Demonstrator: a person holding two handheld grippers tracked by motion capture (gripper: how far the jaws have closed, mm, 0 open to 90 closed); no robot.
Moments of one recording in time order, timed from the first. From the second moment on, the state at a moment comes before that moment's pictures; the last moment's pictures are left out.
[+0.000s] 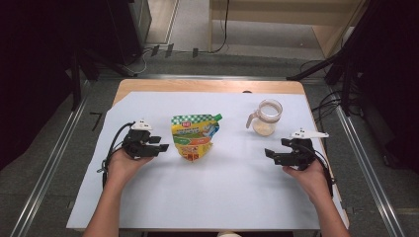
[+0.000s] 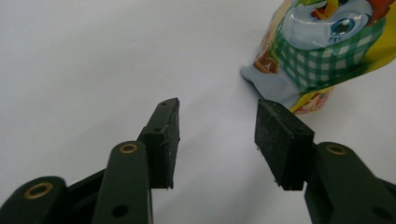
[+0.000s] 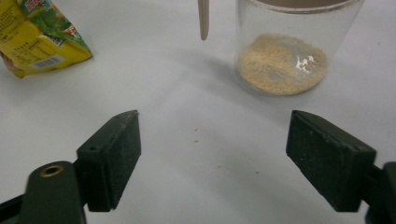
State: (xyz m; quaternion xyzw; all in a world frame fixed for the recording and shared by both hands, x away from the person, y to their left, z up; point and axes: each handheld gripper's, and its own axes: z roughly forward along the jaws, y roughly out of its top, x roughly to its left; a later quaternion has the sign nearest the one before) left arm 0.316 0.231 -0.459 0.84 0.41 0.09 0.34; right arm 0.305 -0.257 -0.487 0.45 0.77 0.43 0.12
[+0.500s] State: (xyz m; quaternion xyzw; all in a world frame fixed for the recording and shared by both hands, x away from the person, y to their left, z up) left arm 0.312 0.227 -0.457 0.85 0.41 0.06 0.34; right arm 0.303 -0.250 -0.483 0.42 0.79 0.43 0.12
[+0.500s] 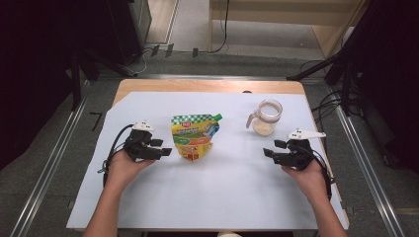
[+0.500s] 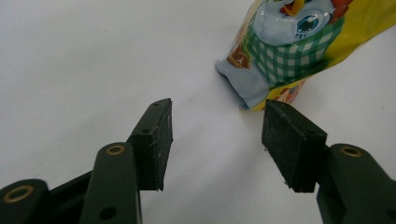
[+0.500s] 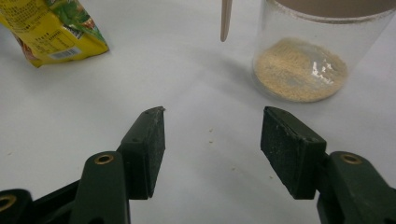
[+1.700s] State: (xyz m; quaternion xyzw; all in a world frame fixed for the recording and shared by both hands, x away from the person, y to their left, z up) left arm 0.311 0.230 -0.453 0.84 0.41 0.05 0.35; right arm 0.306 -0.243 -0.484 0.42 0.79 0.43 0.12
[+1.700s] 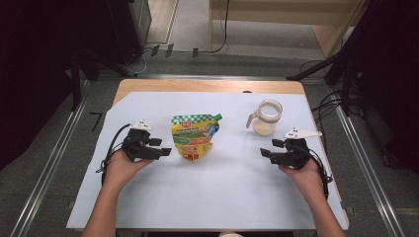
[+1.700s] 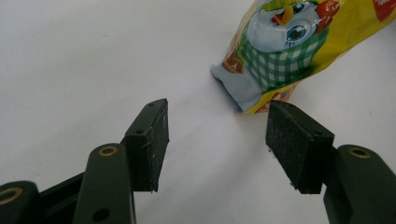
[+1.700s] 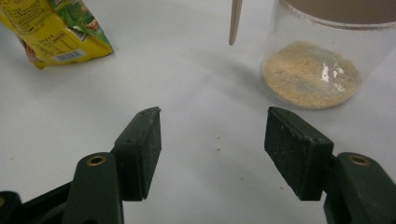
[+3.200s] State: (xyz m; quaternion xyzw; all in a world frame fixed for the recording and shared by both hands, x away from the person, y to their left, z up) left arm 0.311 0.220 -0.454 0.85 0.39 0.05 0.35; right arm 0.392 -0.231 -0.504 0.51 0.70 0.44 0.21
